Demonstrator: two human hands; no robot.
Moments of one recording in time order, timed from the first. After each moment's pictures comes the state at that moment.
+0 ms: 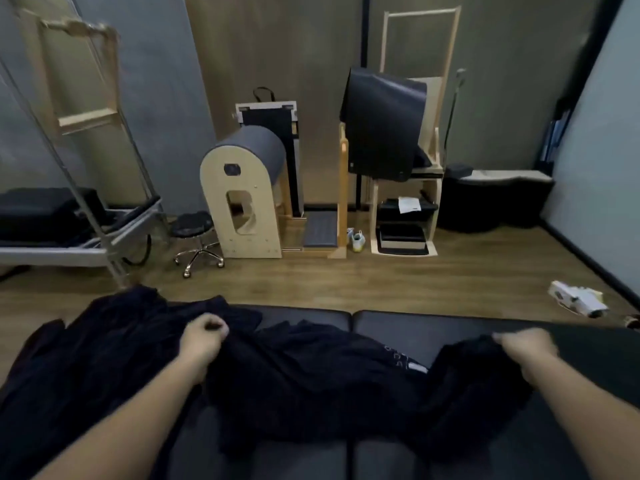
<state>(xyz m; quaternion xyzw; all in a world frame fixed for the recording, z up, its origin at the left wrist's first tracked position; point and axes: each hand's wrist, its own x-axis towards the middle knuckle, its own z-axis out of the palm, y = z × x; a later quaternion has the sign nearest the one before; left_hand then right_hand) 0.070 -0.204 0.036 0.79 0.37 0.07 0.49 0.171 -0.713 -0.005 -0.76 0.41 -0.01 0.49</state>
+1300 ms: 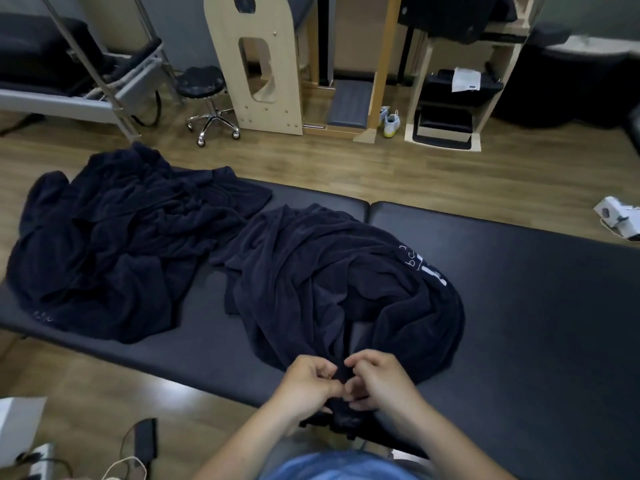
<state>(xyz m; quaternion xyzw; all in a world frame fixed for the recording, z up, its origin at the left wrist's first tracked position) -0.072 -0.398 -0.069 0.71 0.27 -0.26 0.60 -0.024 -0.541 -0.067 -0.74 0.13 0.40 0.53</state>
